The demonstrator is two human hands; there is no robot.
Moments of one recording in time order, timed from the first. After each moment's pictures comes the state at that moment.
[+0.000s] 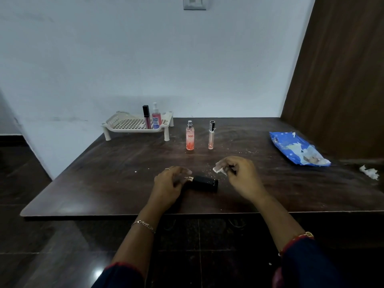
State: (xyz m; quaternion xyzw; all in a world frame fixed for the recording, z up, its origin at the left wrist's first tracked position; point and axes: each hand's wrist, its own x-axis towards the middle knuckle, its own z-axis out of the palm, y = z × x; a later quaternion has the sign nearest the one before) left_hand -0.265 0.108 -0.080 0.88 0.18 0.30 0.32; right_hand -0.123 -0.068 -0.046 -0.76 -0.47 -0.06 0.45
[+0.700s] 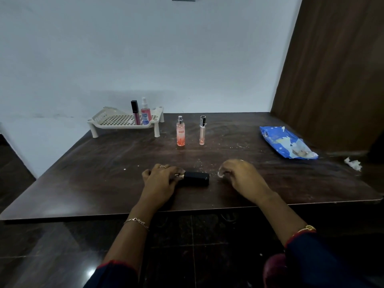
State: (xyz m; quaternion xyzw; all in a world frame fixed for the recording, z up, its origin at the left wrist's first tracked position) left_hand -0.256 0.109 -0.091 0.92 0.21 0.28 0.15; right_hand -0.112 -0.097 -0.048 -0.81 -0.52 -0.09 0.24
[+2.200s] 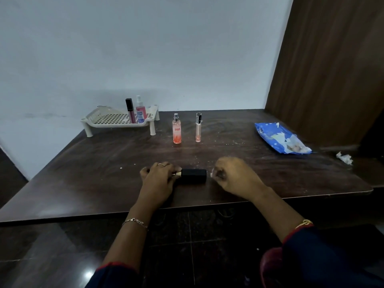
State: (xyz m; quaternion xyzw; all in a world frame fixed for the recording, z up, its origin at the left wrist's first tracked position) left_hand -0.260 0.104 -0.087 0.93 0.20 0.25 0.15; right_hand -0.130 -0.090 -0.044 -0.81 -0.53 -0.11 0.21
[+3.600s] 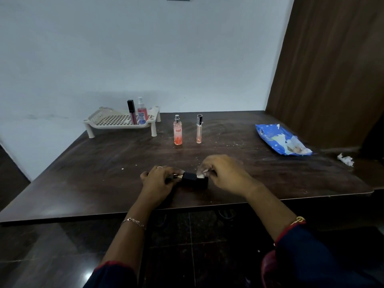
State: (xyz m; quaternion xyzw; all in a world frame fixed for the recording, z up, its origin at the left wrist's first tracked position) left_hand -0.267 0.099 -0.074 0.91 0.22 0.24 0.25; right_hand -0.142 -0.071 -0.030 -0.77 -0.58 -0.04 0.25
